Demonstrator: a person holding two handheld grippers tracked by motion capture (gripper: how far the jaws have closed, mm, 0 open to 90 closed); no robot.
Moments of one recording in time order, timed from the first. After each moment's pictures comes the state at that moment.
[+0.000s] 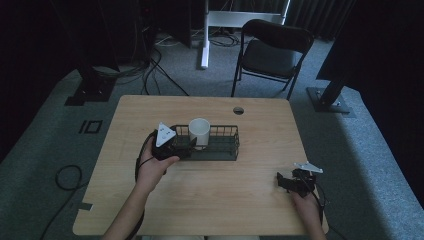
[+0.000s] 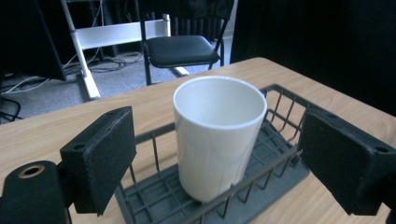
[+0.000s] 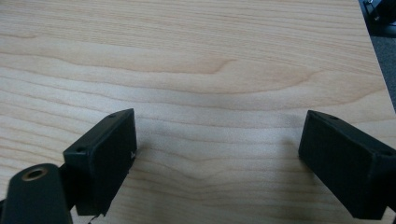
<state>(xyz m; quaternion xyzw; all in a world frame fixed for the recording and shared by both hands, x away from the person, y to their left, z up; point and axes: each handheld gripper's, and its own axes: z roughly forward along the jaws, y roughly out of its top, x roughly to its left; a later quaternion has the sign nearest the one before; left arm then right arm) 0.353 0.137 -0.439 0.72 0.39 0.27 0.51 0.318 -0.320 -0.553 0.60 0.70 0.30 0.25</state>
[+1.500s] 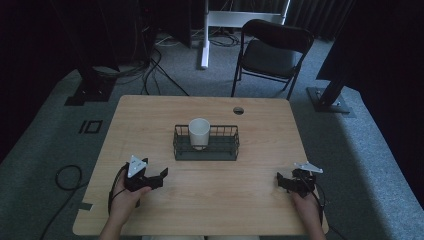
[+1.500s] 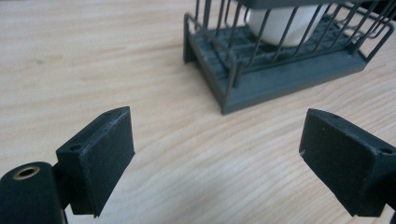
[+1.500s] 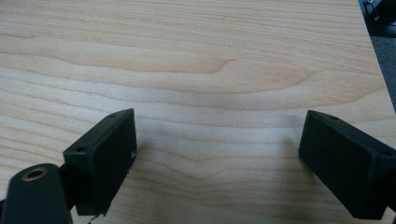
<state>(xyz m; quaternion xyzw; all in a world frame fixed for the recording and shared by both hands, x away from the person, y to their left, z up) 0.299 0.221 -0.527 0.72 0.47 0.24 0.45 0.317 -0.320 -0.553 0.60 0.70 0.30 0.25</state>
